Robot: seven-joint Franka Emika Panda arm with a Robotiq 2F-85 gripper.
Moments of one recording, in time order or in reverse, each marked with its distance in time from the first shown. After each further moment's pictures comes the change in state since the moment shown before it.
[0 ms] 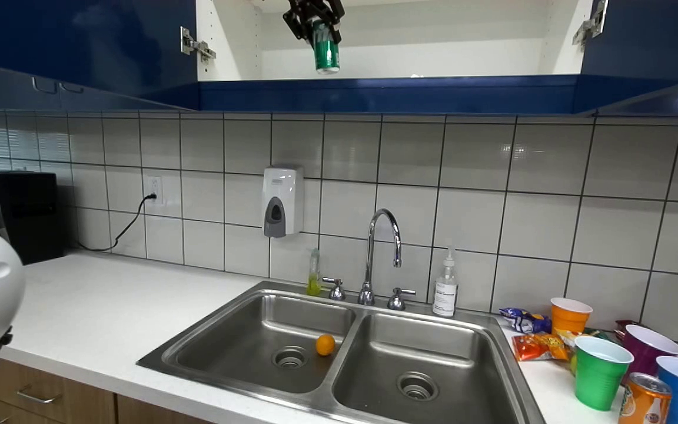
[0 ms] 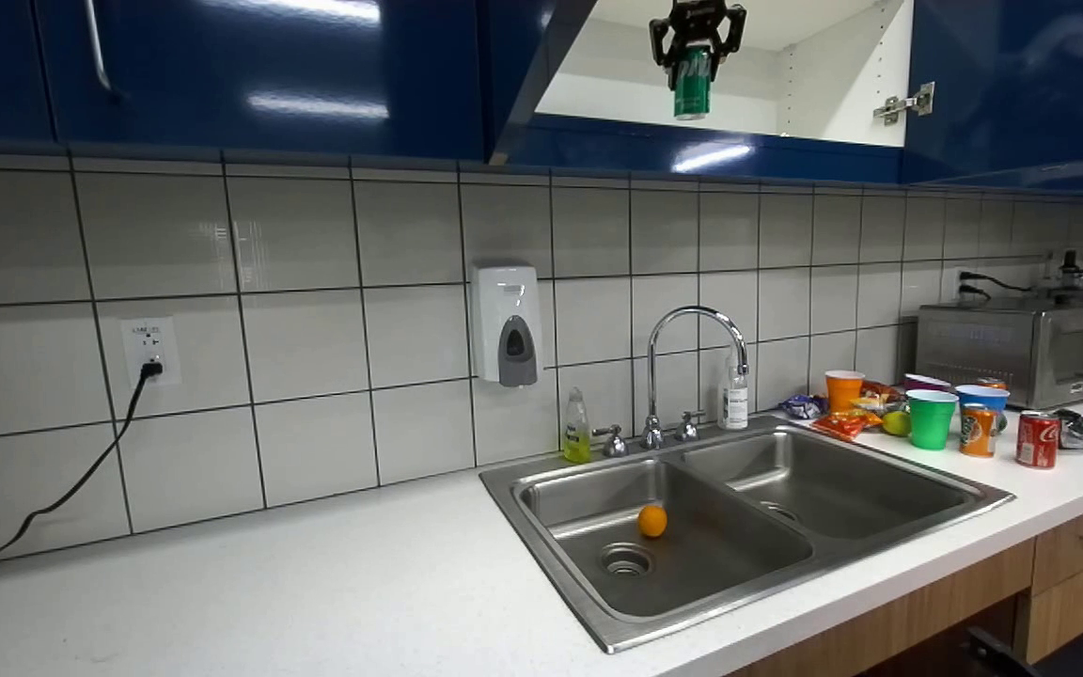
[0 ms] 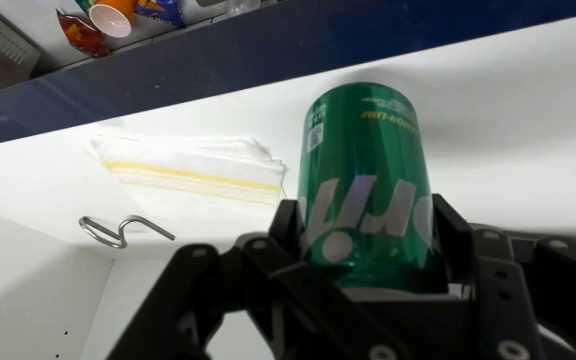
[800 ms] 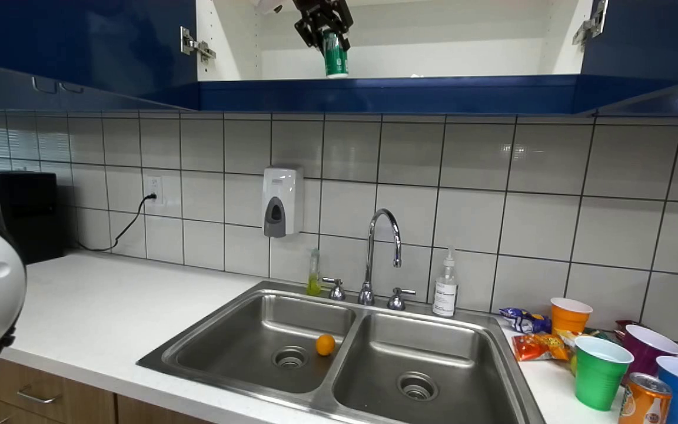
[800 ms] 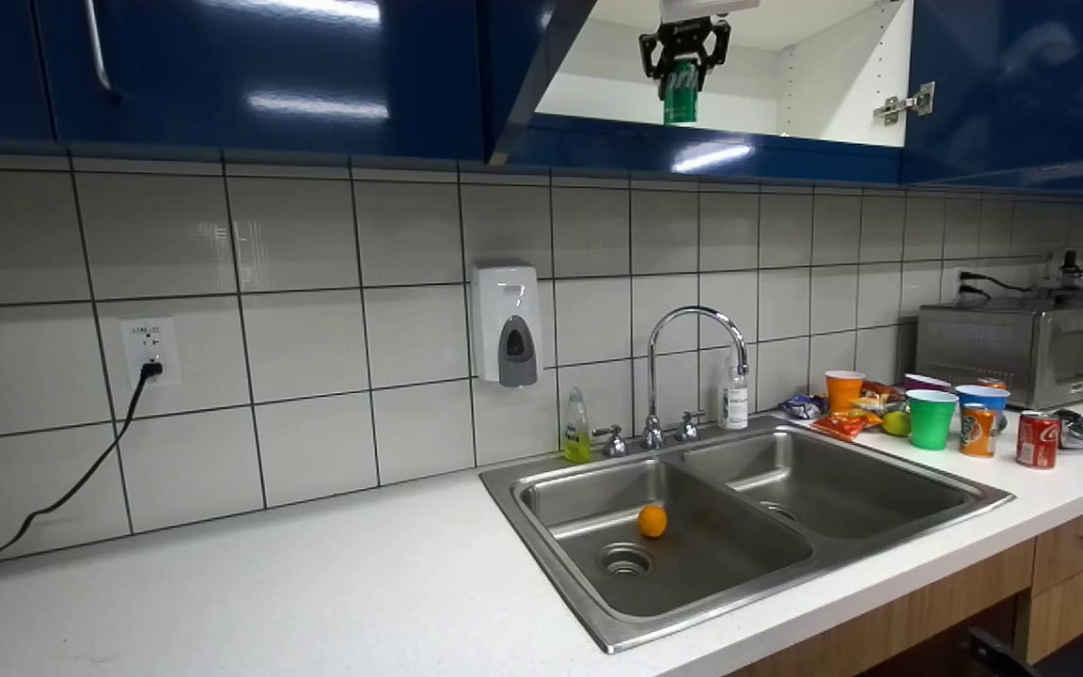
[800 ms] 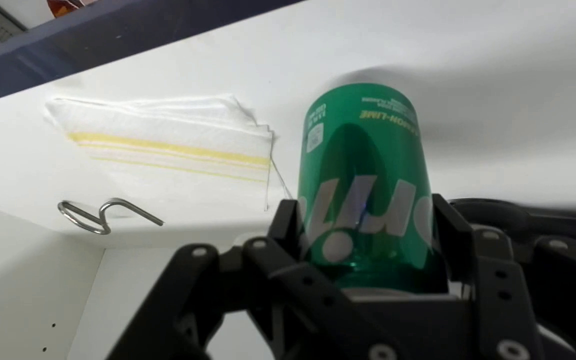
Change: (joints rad) arm 0.000 0.145 -0.015 0.169 0.000 0.001 0.000
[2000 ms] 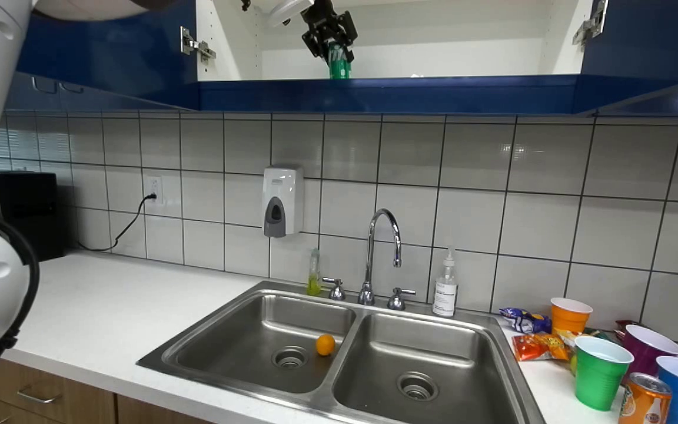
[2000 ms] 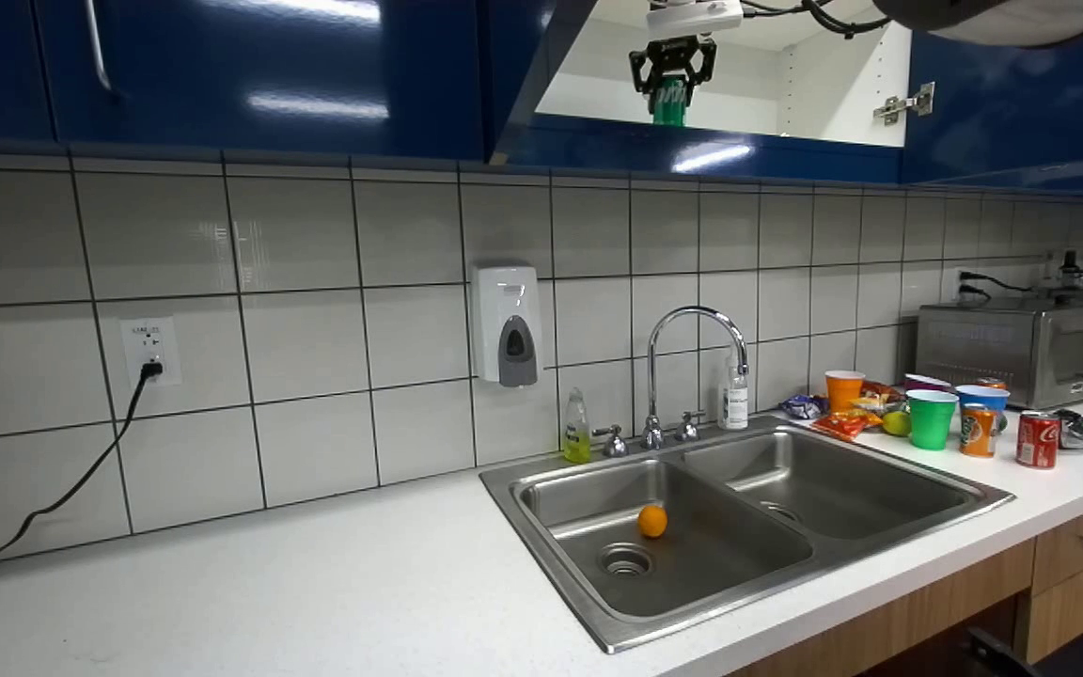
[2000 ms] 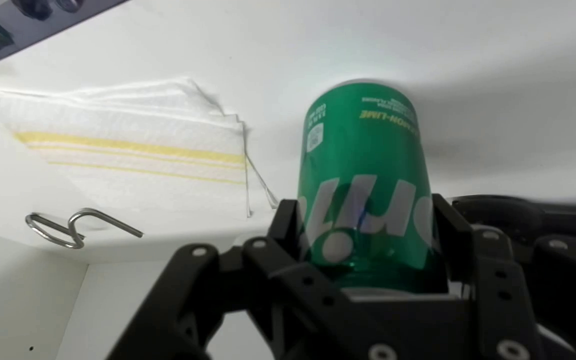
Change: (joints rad) arm 0.000 0.171 -0.010 0.226 0.032 -0.073 0.000
